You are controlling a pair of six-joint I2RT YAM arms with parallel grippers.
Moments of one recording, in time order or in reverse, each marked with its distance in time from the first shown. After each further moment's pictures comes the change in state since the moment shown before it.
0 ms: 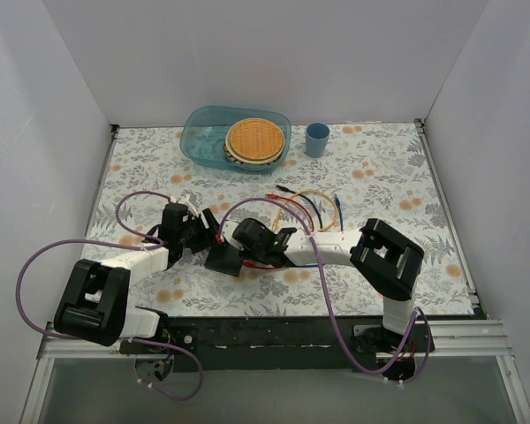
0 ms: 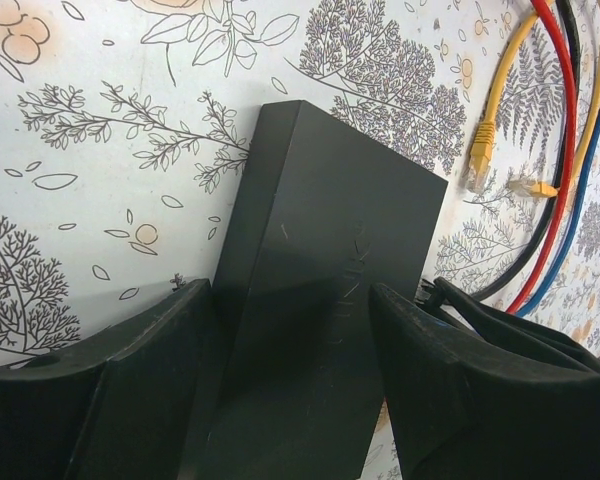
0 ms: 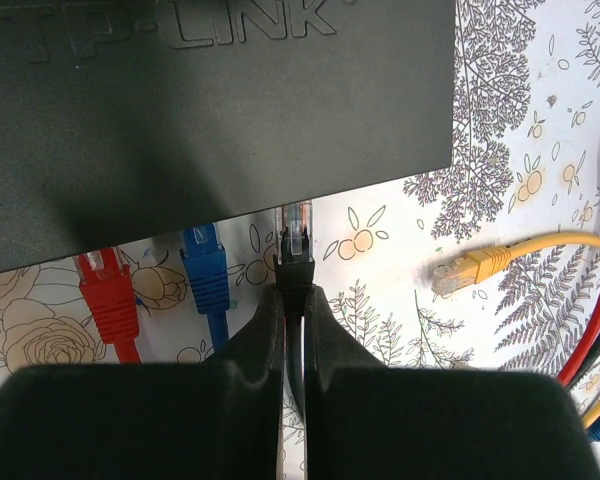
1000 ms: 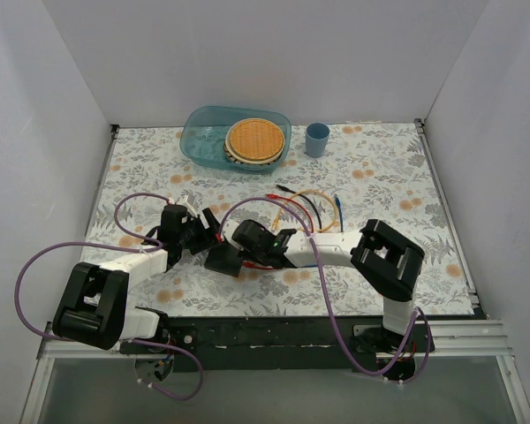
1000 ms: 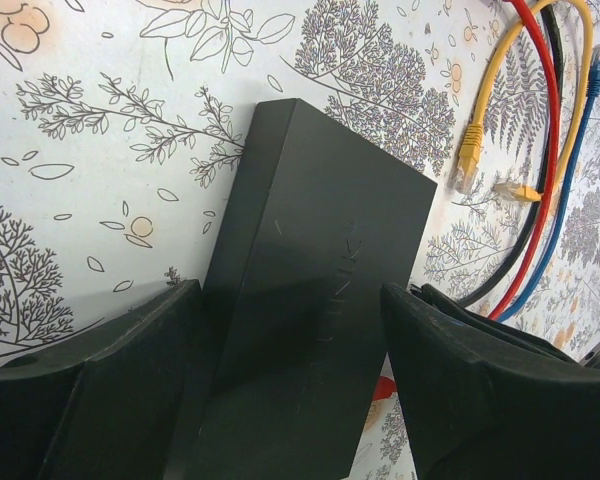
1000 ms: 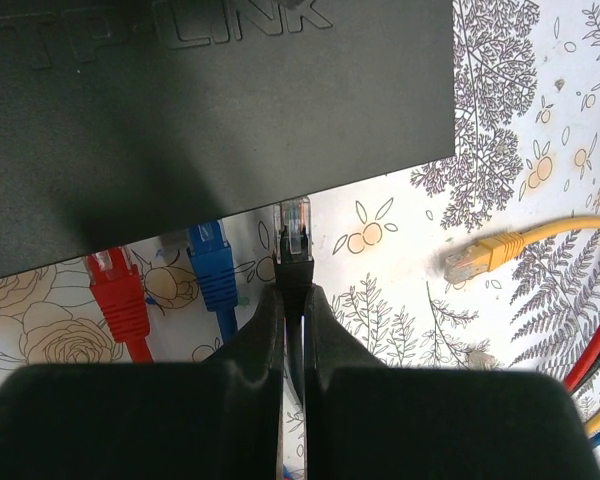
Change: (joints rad) left arm 0.007 -0.020 -0.019 0.016 0.000 -0.032; right arm 0.008 -0.003 -0.002 -0.006 0.015 0.055
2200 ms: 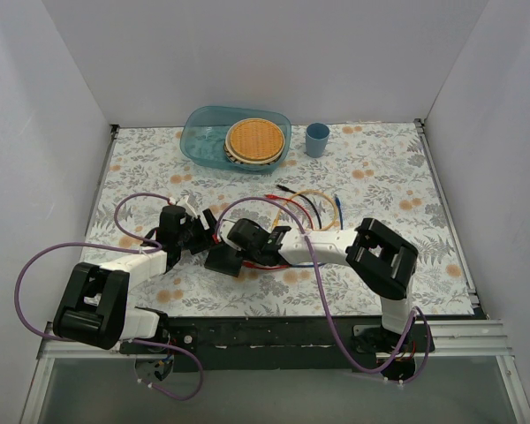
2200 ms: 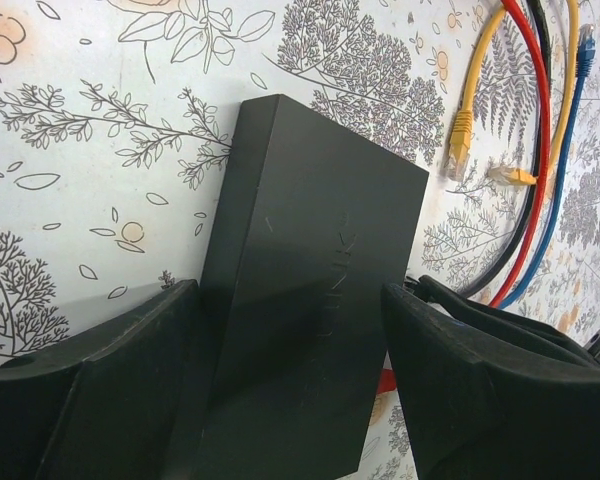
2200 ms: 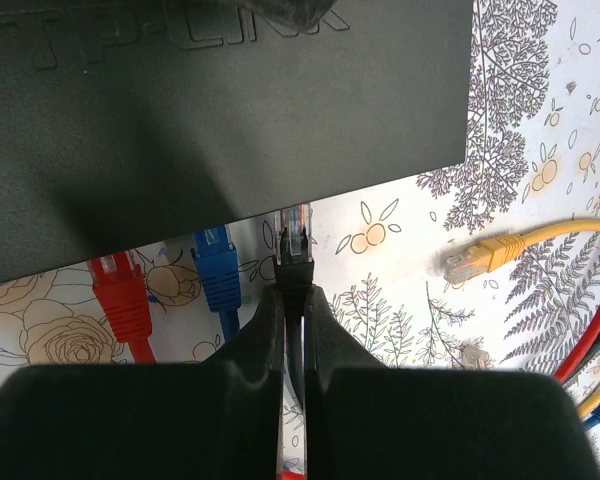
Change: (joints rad) left arm 0.006 0.000 -0.018 0.040 0.044 0.034; right arm 0.002 0.037 0.069 -0.091 0.004 -0.010
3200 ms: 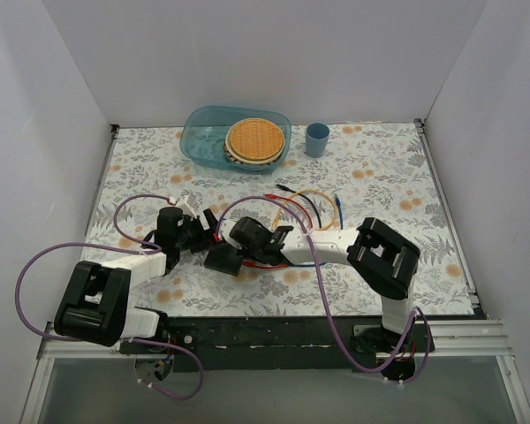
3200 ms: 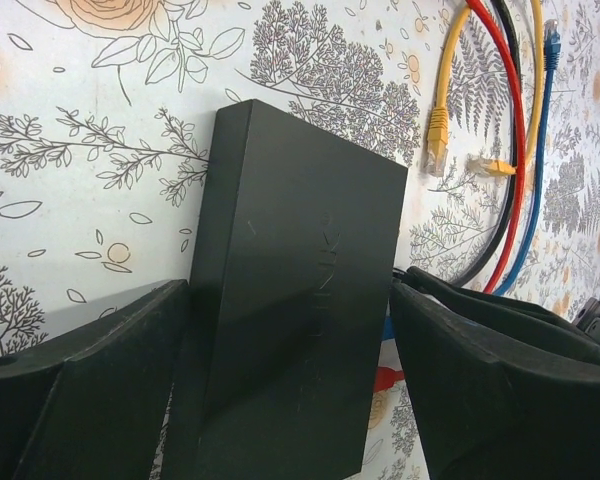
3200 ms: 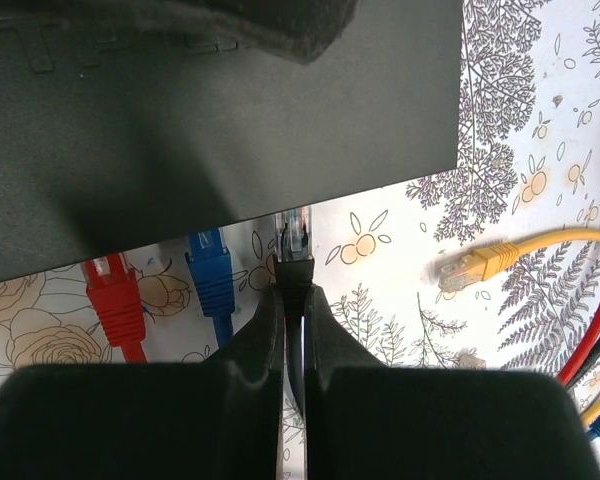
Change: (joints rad) left arm 0.021 0.014 -0.037 0.109 0.063 0.024; right arm -0.008 -0.006 -0.015 0.043 -0.016 -0.023
